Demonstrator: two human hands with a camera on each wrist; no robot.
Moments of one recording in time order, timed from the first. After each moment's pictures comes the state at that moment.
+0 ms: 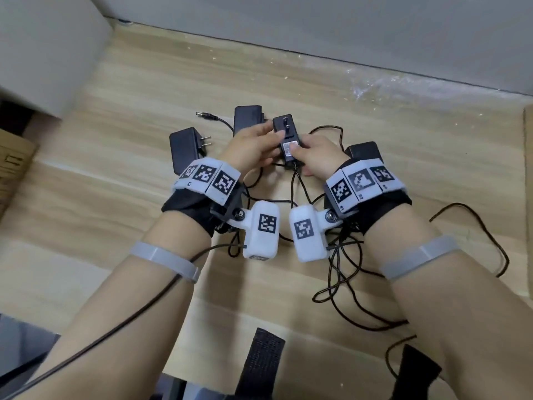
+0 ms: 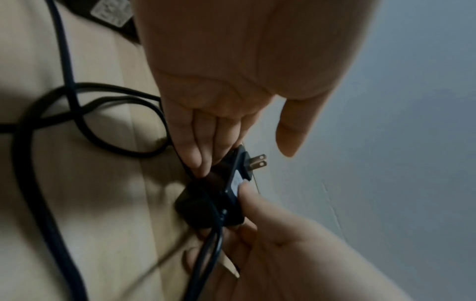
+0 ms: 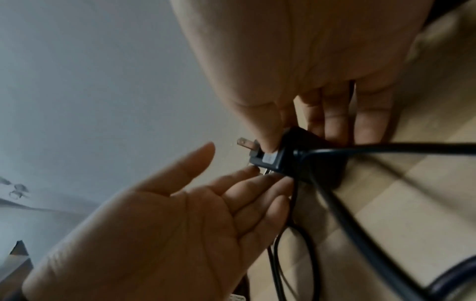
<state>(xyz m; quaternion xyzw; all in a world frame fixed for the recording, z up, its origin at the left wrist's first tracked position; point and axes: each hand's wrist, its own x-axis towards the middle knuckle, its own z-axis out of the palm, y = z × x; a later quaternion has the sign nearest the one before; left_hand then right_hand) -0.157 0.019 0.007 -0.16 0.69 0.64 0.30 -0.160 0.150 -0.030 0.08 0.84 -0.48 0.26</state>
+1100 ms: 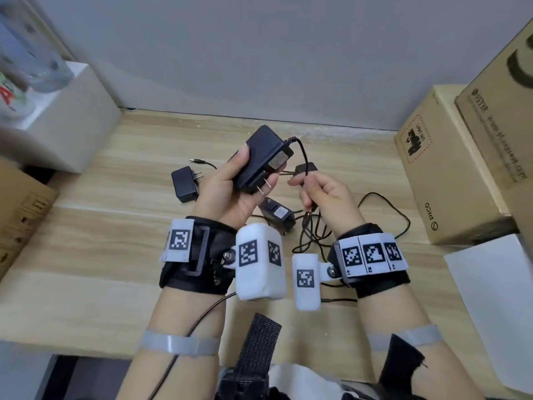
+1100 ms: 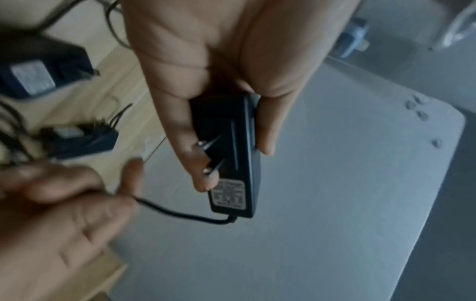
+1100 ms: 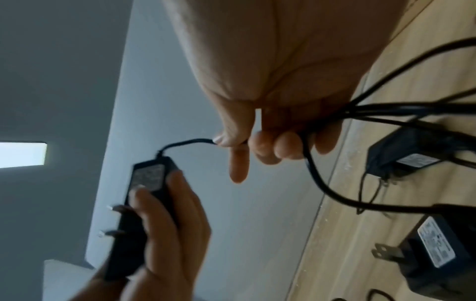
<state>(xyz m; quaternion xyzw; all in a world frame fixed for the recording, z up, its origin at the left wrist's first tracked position) -0.030 0.013 0.124 -0.12 0.35 0.90 0.24 0.009 0.167 0.086 0.05 0.74 -0.67 -0.02</state>
